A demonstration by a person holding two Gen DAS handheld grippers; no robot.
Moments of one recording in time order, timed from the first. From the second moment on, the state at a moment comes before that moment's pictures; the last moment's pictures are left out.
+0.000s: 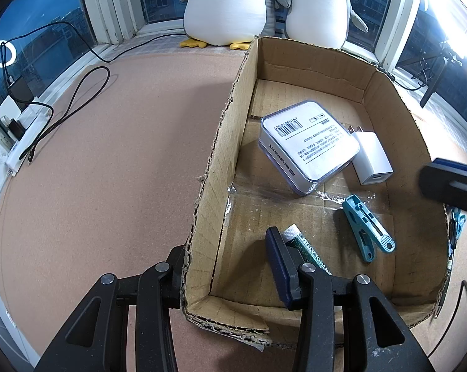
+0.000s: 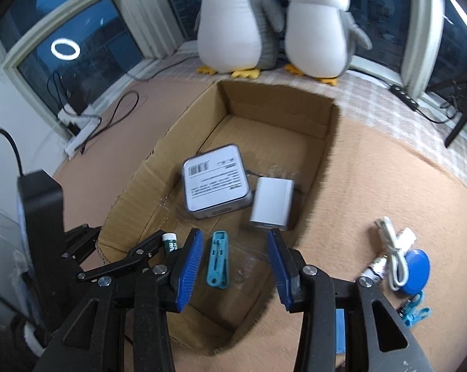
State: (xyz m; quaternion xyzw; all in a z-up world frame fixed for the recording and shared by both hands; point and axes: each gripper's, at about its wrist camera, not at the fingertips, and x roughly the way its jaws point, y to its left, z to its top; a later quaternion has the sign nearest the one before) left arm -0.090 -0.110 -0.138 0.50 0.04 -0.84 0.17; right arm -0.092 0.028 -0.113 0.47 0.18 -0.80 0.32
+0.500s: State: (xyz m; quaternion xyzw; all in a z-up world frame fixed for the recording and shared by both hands) left arm -0.090 -0.110 -0.137 0.50 0.04 -0.84 0.17; right arm -0.123 0.167 -0.078 0.47 0.06 -0.86 0.20
